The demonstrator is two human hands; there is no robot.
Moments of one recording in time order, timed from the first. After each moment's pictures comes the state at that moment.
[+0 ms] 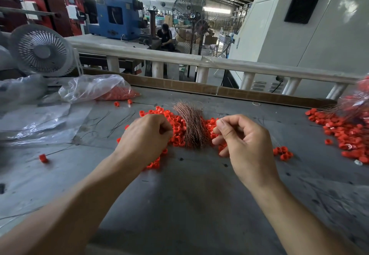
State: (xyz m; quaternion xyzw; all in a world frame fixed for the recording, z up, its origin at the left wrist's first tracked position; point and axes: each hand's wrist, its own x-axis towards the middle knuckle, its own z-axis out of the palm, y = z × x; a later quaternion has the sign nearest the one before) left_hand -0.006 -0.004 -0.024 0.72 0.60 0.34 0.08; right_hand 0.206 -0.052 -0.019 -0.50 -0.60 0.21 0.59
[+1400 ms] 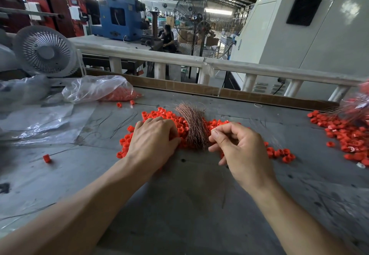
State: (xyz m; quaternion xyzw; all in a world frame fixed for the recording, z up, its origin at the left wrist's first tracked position) left_hand 0.002 0.002 -0.036 0.75 0.59 0.30 -0.01; right_hand 0.204 -0.048 -0.027 -0.52 -0.62 0.23 0.54
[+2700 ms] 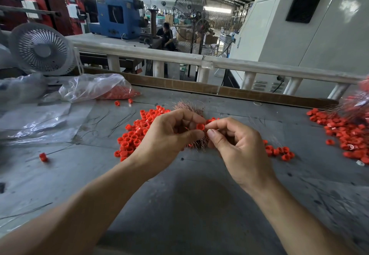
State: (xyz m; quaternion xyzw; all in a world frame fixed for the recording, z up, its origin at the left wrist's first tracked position) left_hand 0.021 -0.023 -0.017 0.67 0.32 0.49 0.45; right_hand 0.202 -0.055 -0.020 -0.45 -0.68 0.20 0.54
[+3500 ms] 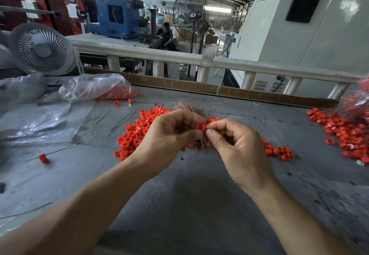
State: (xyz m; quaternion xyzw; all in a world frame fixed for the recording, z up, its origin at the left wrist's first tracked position) left_hand 0.021 -0.027 -0.014 0.67 0.32 0.49 0.46; right_hand 0.200 -0.055 -0.021 -0.45 -0.68 0.21 0.54
